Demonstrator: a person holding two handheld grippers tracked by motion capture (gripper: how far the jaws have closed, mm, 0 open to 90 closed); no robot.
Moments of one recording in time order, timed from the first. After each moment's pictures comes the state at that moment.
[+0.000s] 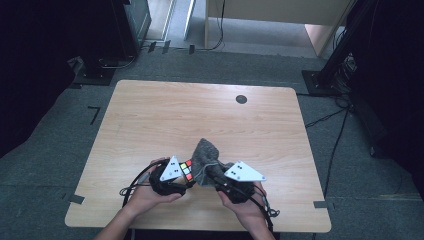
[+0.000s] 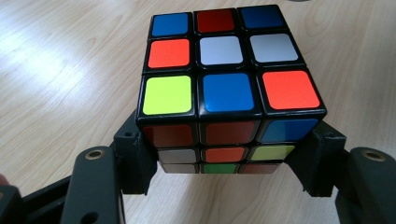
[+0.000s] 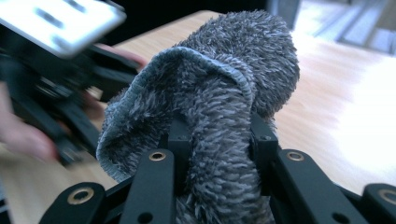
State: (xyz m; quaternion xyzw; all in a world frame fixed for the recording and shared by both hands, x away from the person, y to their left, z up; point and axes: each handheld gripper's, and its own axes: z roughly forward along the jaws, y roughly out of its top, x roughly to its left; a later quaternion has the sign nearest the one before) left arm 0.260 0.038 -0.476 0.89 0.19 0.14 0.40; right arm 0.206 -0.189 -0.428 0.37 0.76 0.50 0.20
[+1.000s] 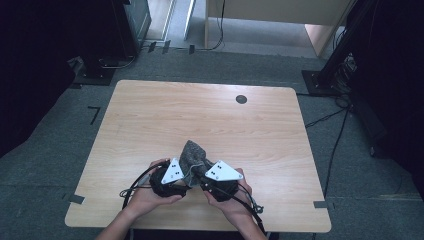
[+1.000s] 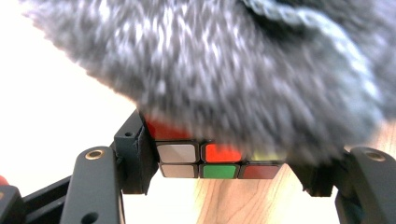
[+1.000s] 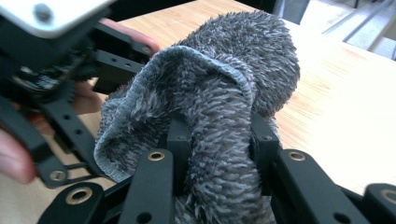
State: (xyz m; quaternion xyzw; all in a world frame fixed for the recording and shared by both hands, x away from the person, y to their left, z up) left arm 0.256 0.040 -0.477 0.89 0.19 0.15 0.40; right arm 0.219 -0.161 -0.445 0.35 0.78 0.46 0.22
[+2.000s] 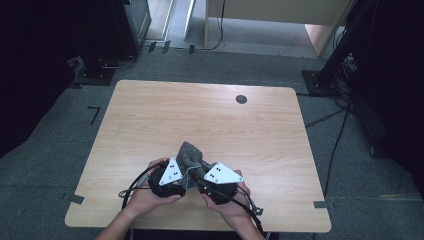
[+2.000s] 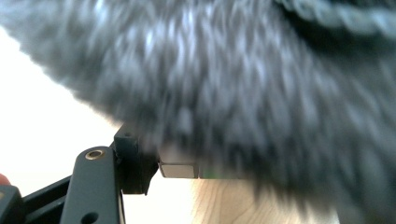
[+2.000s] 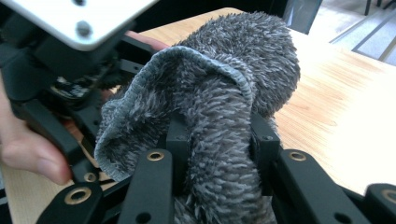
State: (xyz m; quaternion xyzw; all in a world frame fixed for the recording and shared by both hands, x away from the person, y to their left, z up) left arm 0.255 0.044 -0.472 0.88 0.19 0.16 0.41; right arm 0.211 -0.156 -0.437 0.34 0.78 0.48 0.21
